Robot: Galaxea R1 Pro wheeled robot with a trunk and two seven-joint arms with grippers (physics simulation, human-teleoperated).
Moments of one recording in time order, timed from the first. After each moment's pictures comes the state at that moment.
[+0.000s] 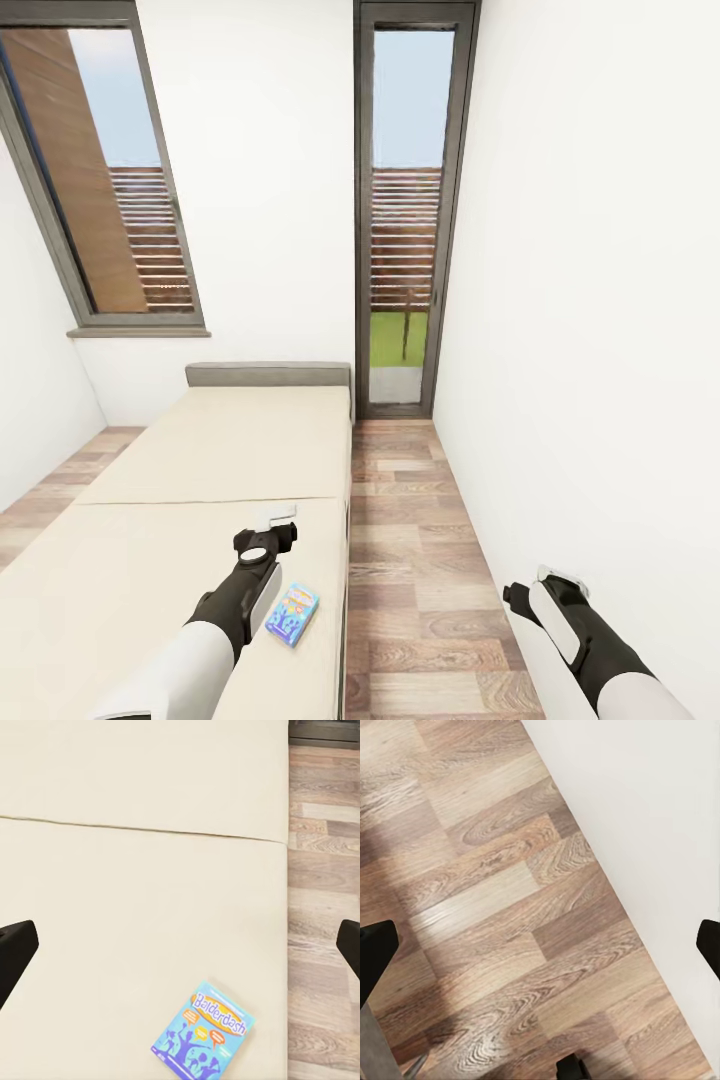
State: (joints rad) left arm -0.68 -0.17 0.13 -0.48 -0.11 0.07 0.29; right arm -0.52 -0.14 0.04 -0.66 -0.53 0.54 -0.41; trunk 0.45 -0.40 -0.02
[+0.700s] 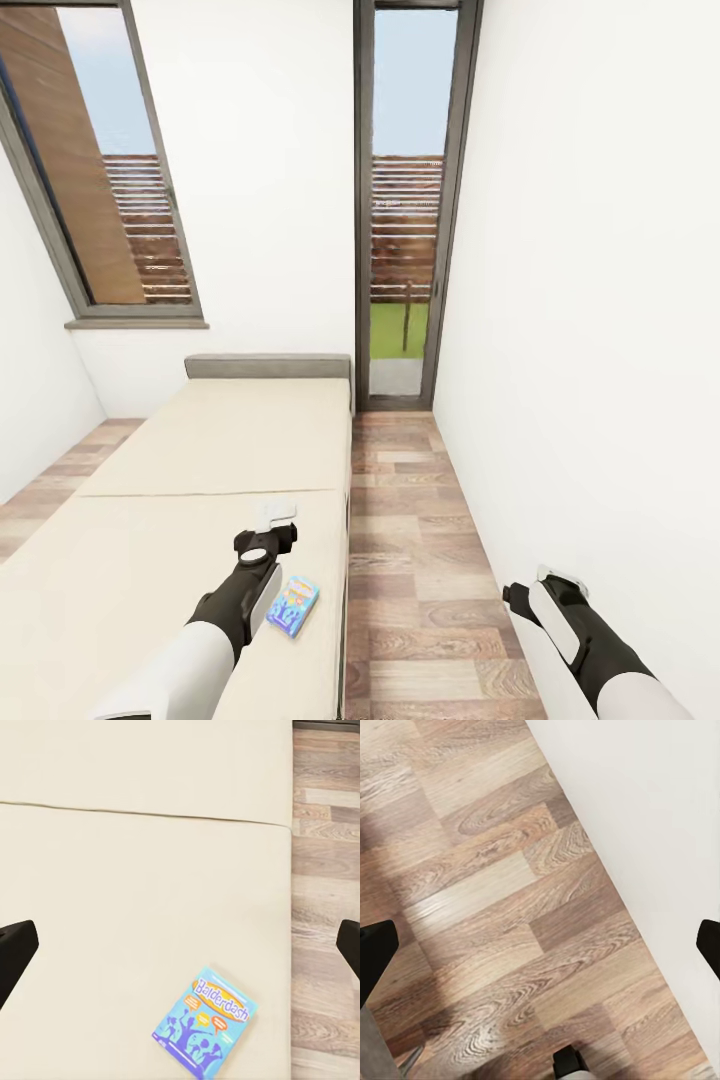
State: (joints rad) left arm -0.68 -0.17 0.13 -0.47 -0.11 0.07 0.29; right arm -0.52 -0.14 0.04 -0.66 -0.53 0.54 -0.41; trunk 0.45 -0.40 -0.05
